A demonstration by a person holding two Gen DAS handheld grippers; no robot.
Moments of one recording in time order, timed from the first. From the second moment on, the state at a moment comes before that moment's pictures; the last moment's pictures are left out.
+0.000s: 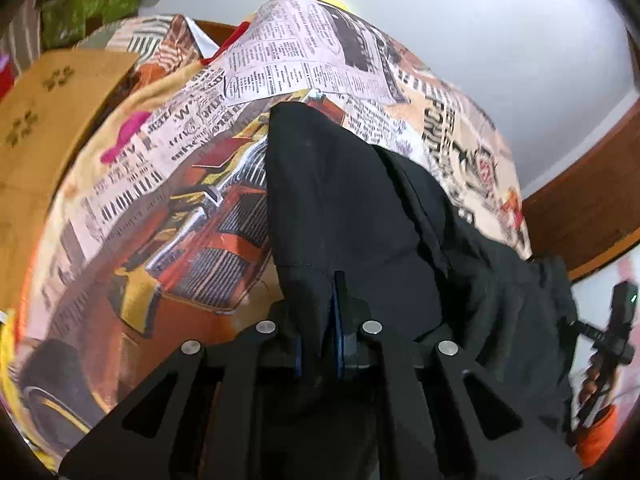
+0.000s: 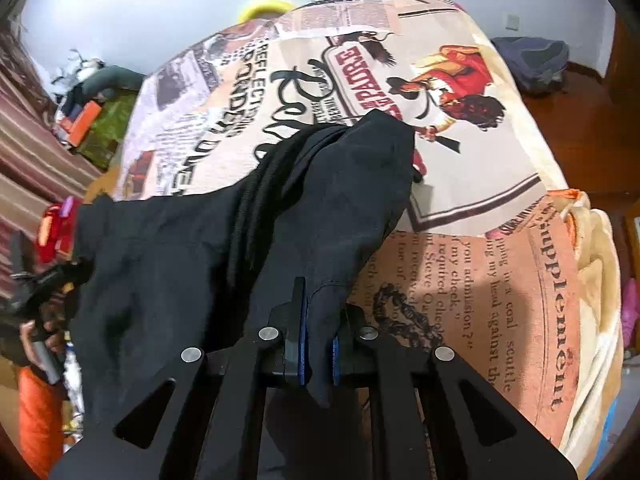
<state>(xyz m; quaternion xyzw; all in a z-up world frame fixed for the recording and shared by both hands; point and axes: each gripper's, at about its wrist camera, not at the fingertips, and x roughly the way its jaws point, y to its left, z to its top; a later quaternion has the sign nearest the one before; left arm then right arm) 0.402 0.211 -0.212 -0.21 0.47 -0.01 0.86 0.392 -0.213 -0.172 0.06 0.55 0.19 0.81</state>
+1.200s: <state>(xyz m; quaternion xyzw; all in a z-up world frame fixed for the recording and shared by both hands) 0.150 0.231 -0.225 -0.12 0.52 0.04 0.85 0.194 -0.256 -0.112 -0.15 0.44 0.13 0.87</state>
